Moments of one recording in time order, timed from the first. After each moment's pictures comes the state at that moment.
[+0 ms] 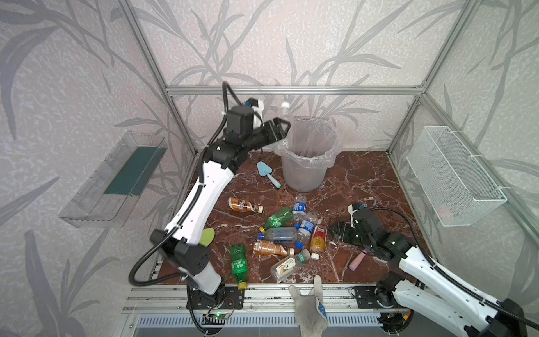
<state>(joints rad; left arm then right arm) -0.39 1.78 2.23 -0.66 0.30 -0.67 0.60 0.83 0.58 -0.58 -0.02 0.79</state>
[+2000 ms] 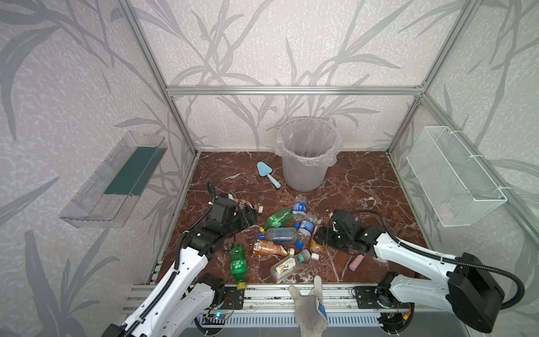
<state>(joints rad) -0.36 0.81 0.70 -0.65 0.04 -0.81 0.73 1.19 0.57 -0.38 -0.14 0.91</state>
